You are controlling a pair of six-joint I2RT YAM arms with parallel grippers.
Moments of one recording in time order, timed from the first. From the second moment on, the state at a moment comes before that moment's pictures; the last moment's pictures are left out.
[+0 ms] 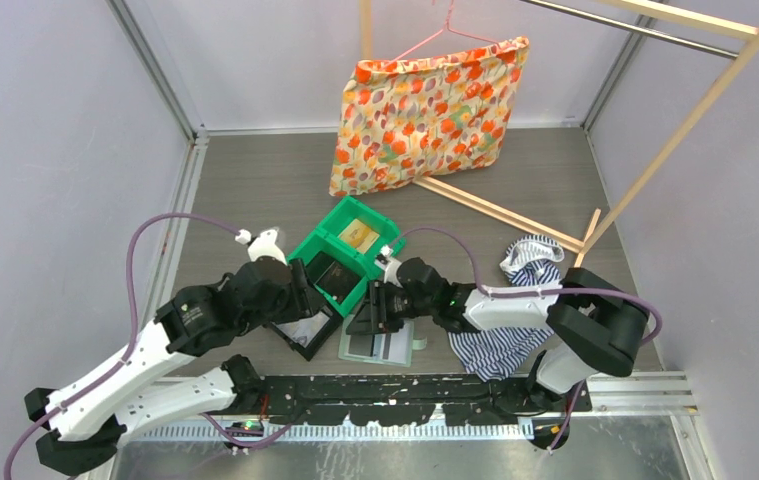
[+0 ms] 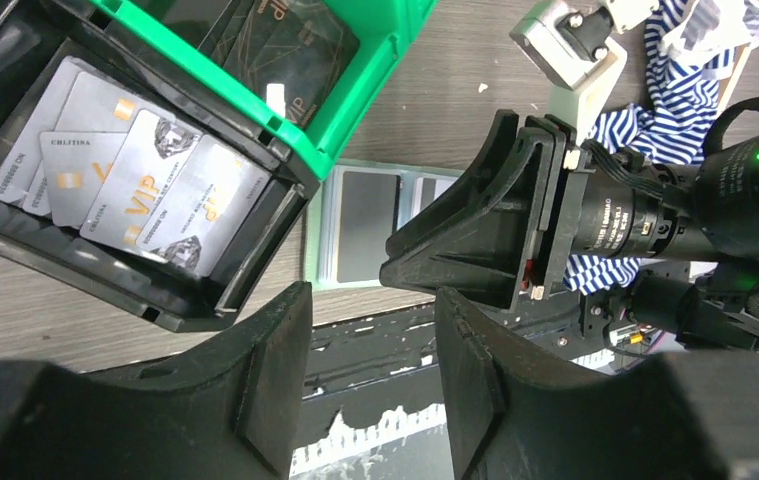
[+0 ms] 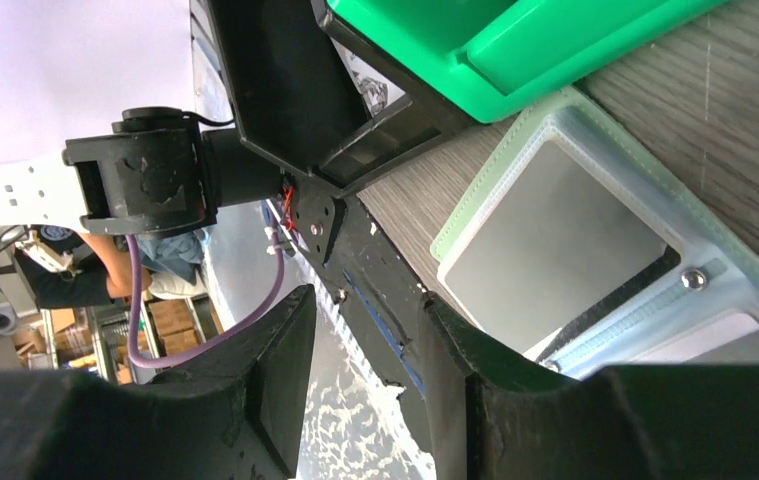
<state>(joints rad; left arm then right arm) -0.97 0.75 0.96 -1.00 -0.32 -0.97 1.00 1.51 0.62 0.36 -0.40 1.03</state>
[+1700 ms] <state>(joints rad) -0.99 1.29 0.62 -0.34 -0.02 -1.01 0.94 1.22 0.30 0.33 -0.18 1.19</state>
